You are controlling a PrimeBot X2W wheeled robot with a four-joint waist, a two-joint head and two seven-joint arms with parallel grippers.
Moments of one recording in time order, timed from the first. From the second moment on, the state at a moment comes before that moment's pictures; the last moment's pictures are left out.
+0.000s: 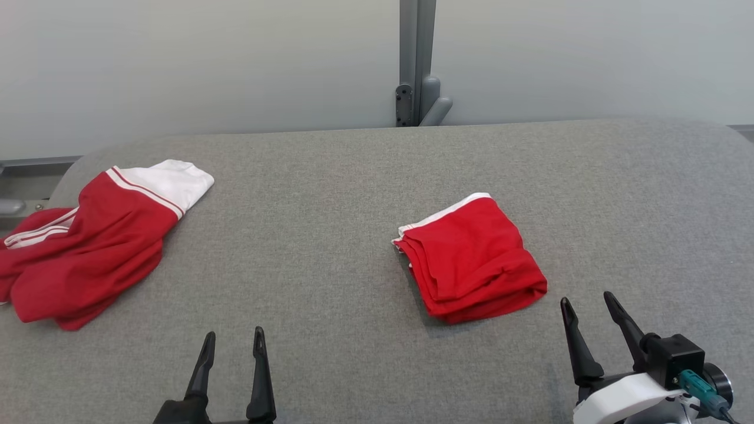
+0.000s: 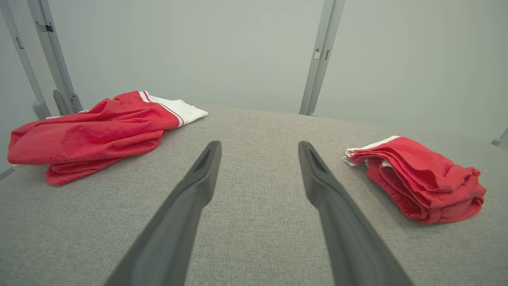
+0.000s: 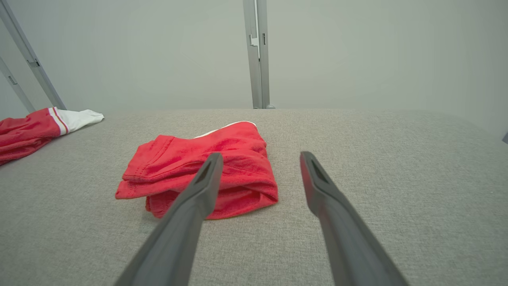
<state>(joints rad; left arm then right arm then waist) 0.15 0.05 -0.21 0.06 -0.24 0.10 -0.26 0.04 -0.13 0.08 0.20 0.19 0.13 -0.26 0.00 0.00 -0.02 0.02</state>
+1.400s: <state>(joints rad) 0.13 0.05 -0.30 0.12 -0.23 0.07 -0.26 -0.21 -0.20 0.18 0.49 0.74 0.13 -0.20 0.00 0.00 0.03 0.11</state>
